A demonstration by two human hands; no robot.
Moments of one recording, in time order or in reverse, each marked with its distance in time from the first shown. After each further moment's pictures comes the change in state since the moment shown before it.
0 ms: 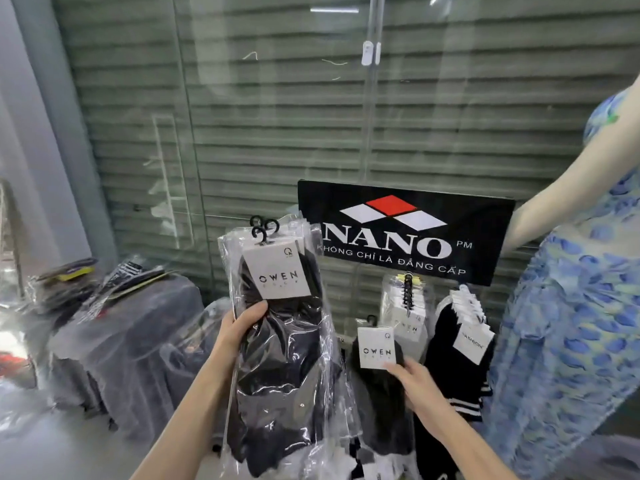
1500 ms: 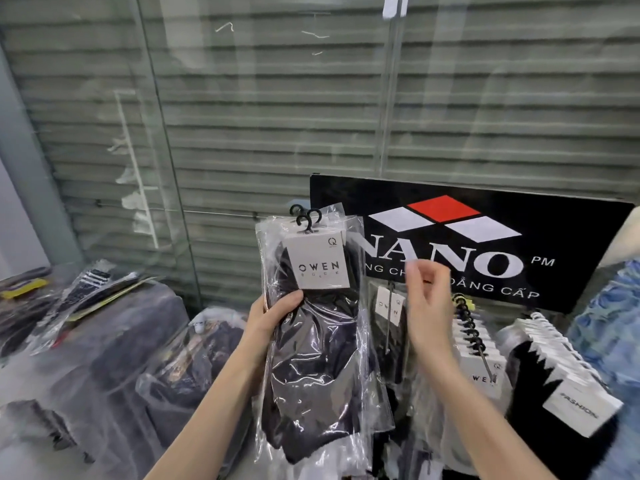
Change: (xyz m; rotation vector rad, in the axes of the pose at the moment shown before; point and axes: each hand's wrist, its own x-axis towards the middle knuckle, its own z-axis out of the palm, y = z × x) left_hand 0.164 -0.025 -0.022 0.082 -0.142 -0.062; right_hand 0.123 -0.128 0.101 -0.148 0.468 -0.482
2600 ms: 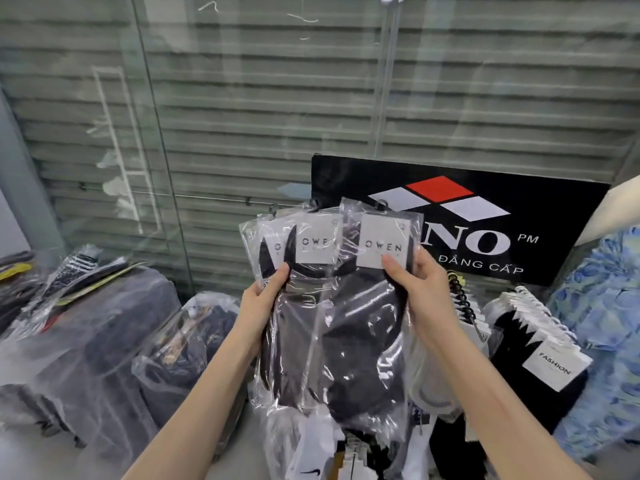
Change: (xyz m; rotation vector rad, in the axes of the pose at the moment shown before) left_hand -0.006 -0.019 -0.027 0.023 0.132 -0.138; right_hand -0.024 -0.012 -0.008 0.345 -0.255 0.078
